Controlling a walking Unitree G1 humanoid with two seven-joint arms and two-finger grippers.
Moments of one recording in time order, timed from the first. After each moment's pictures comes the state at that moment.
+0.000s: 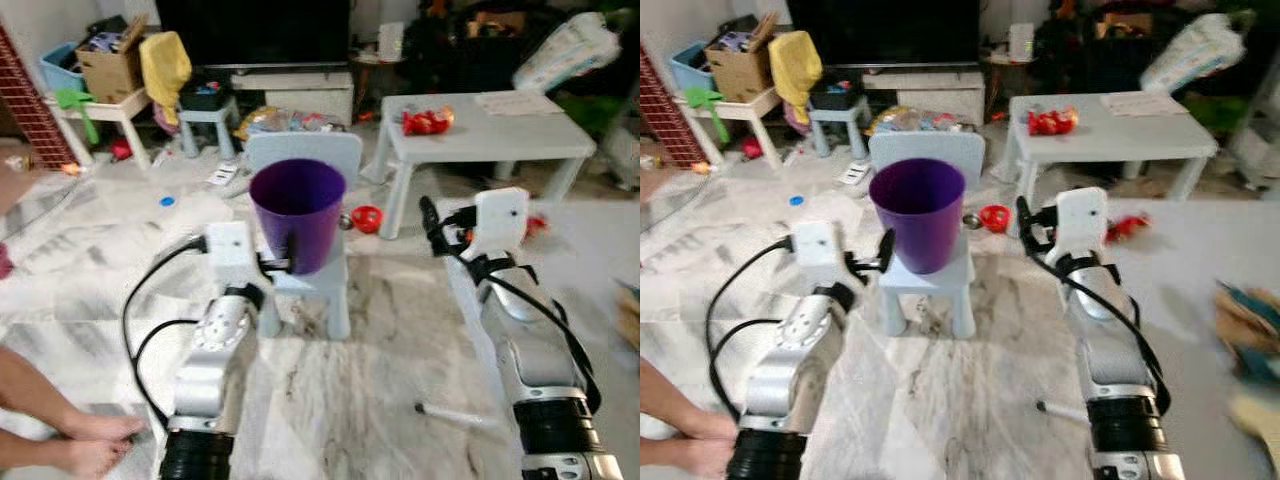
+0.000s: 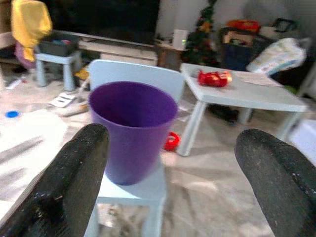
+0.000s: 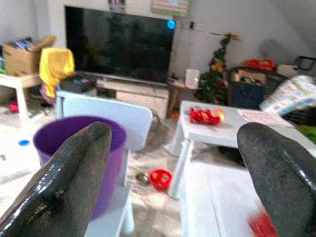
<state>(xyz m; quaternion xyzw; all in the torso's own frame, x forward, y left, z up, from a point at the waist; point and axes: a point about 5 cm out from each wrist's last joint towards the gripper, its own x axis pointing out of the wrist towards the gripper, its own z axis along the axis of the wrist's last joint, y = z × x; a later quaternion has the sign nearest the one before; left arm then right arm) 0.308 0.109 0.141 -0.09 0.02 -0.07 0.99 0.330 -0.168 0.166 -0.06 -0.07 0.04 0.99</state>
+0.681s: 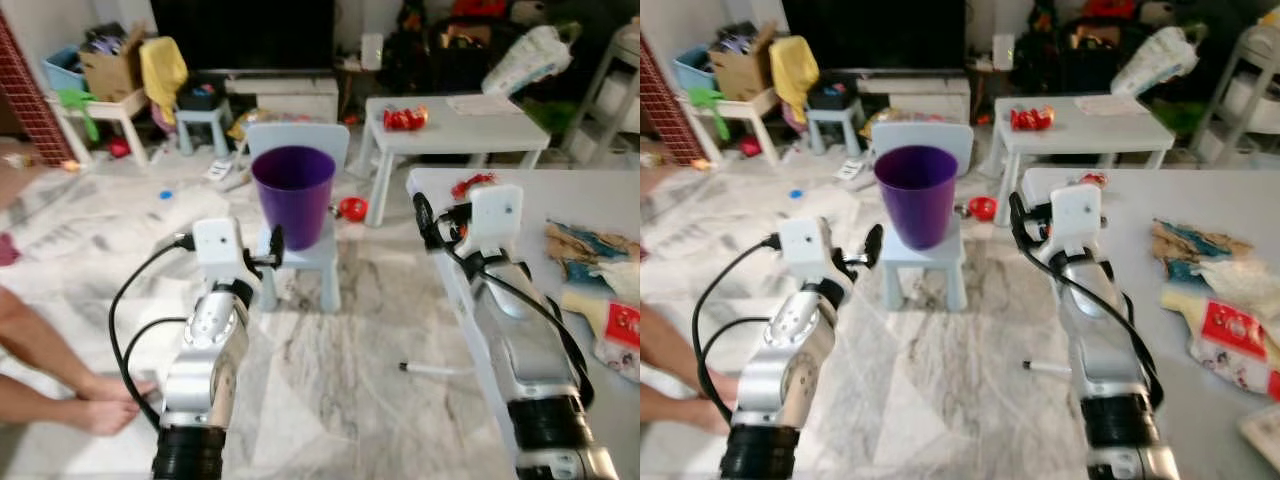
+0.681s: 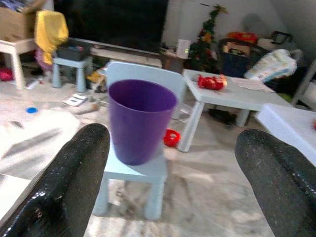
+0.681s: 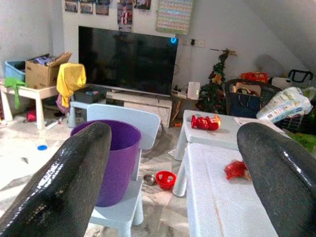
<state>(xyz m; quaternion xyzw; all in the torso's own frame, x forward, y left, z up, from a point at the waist) 0.311 0.121 0.137 -0.10 0.02 -0.04 0.99 0.332 -0.157 0.173 -0.05 -0.09 0.06 0.99</state>
